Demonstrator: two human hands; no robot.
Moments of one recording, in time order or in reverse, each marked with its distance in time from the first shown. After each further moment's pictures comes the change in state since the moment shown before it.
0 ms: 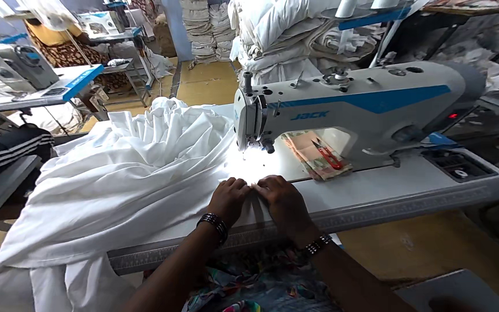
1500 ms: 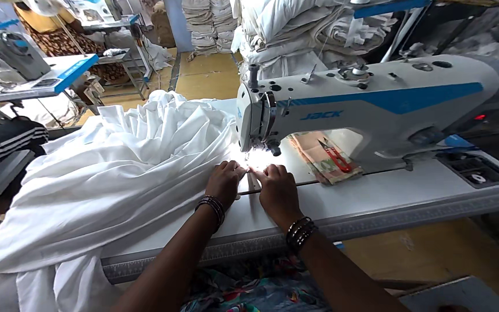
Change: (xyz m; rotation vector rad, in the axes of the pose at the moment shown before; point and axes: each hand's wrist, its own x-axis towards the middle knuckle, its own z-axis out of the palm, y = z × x) left_hand 0.034 -0.033 0.008 0.015 0.044 -0.136; right_hand 0.041 -0.014 0.015 -0.119 -0.094 0.282
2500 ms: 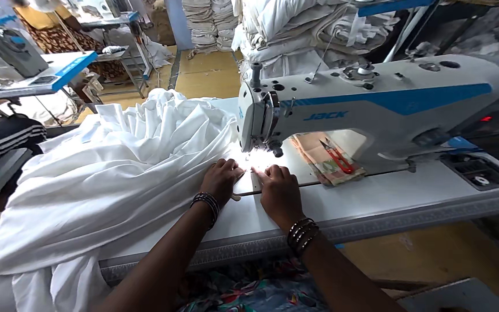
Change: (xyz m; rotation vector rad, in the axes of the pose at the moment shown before) left_hand 0.002 -0.019 -0.001 0.076 -0.028 0.081; right_hand -0.001 0.004 0.004 -0.014 0.020 0.014
